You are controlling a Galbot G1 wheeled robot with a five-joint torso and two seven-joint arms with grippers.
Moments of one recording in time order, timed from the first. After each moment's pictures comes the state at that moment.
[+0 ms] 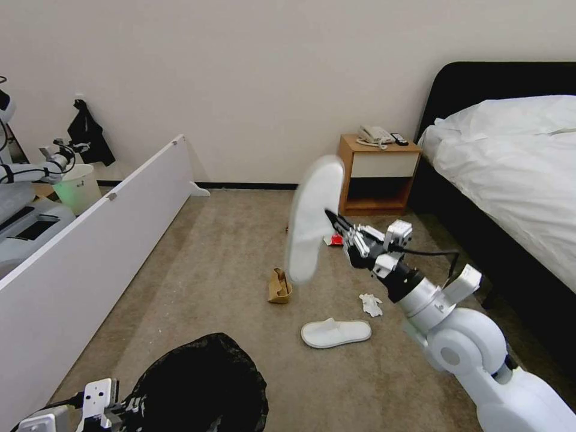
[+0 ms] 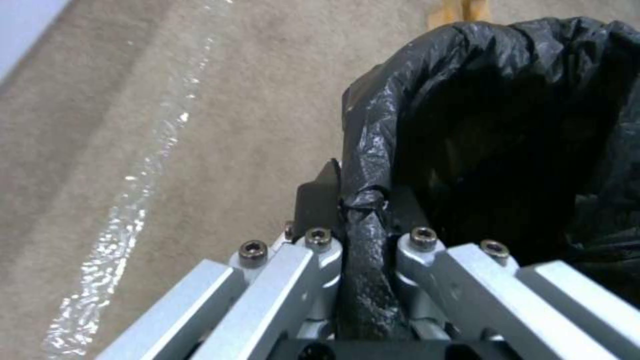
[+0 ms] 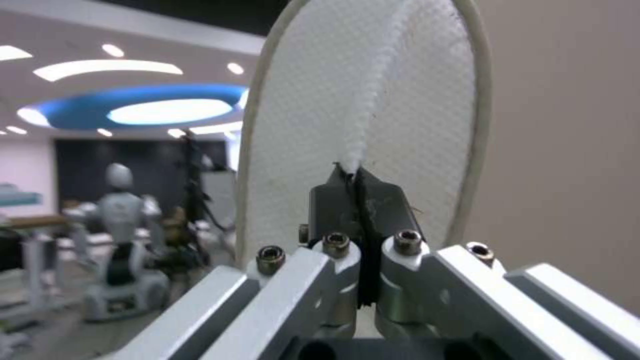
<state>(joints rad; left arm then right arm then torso) 1.92 -1.18 -0.86 -2.50 -0.93 0.74 -0.39 -0.89 0.94 0.23 2.15 0.98 -0.01 -0.23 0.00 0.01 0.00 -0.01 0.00</state>
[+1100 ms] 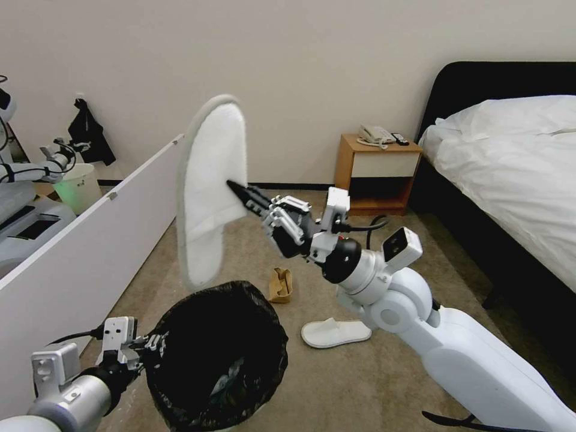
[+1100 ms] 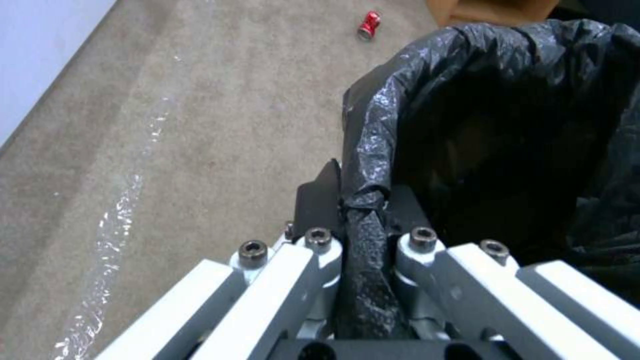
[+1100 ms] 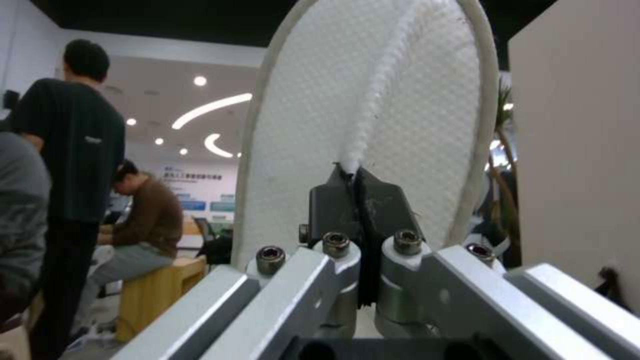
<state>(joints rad) 1.67 -0.99 -0.87 -2.49 -1.09 0.74 -0.38 -0.49 0.95 -0.25 2.05 1.14 0.16 -0.43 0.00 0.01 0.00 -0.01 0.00</state>
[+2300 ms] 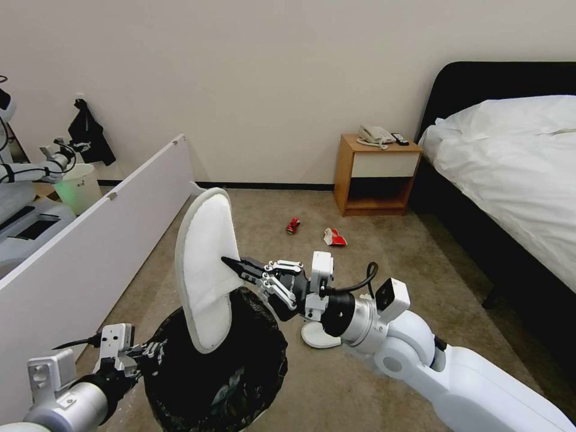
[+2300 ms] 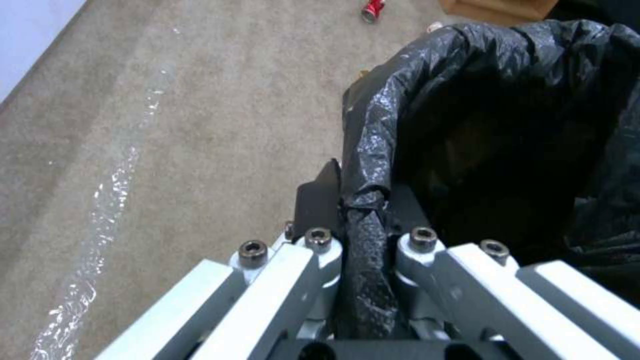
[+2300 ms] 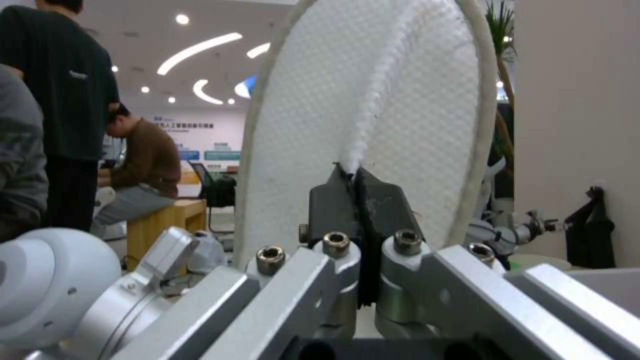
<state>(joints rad) 1.72 -1.00 -0.88 -2.50 -1.14 0.74 -0.39 -0.65 0.87 -0.28 2.07 1.01 0.17 -0.44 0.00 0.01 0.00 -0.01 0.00</state>
